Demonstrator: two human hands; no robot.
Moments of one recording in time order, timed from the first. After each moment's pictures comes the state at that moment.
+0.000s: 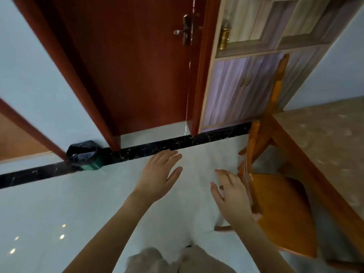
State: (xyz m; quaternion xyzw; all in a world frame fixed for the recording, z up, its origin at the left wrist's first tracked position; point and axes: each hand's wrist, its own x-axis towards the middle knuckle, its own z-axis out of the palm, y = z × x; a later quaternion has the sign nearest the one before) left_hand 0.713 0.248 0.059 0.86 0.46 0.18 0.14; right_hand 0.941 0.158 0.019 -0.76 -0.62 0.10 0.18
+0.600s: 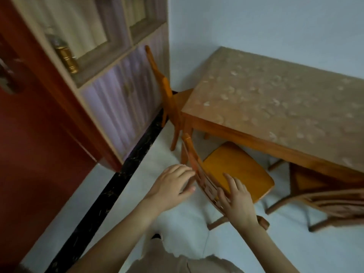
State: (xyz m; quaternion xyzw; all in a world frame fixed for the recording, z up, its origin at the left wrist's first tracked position) left_hand 0.924 0.482 0.013 0.97 -0.05 0.06 0.22; right_hand 0.993 0.250 -0.012 -0.95 -0.23 0.04 0.21
